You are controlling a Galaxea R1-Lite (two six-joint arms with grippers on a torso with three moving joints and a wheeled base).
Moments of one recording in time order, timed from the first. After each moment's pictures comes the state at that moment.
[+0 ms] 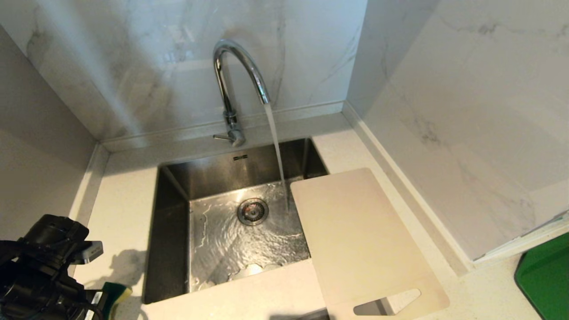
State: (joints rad) left arm -0.15 1.56 -0.62 0.27 0.10 -0.20; right arm 0.00 0.00 0.00 0.00 0.00 0.01
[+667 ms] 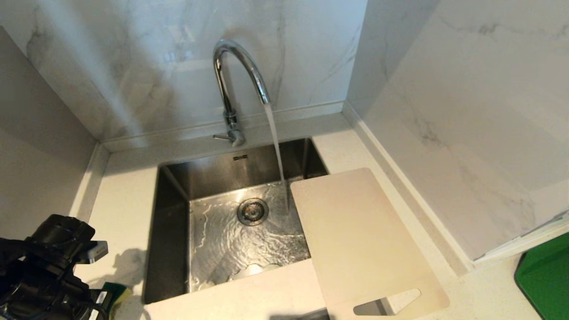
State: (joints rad) left arm -0.17 1.59 -0.63 0.27 0.10 -0.21; right arm 0.00 0.00 0.00 0.00 0.00 0.01
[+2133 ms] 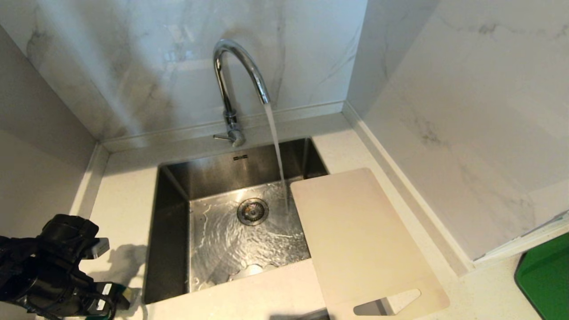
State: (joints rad) left arm -0.09 1.68 -0.62 0.13 0.11 -0.17; right arm 0.00 0.00 0.00 0.00 0.00 0.01
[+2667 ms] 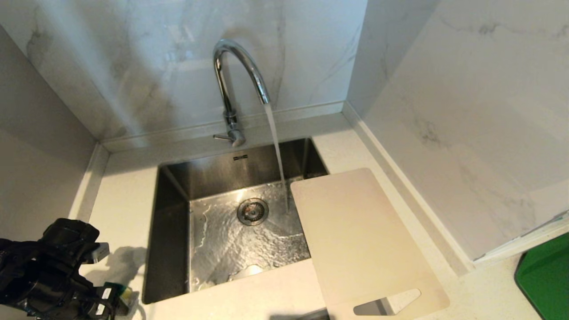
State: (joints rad) left arm -0.08 1.70 -0.60 0.13 0.10 -0.17; right arm 0.00 0.00 0.00 0.00 0.00 0.01
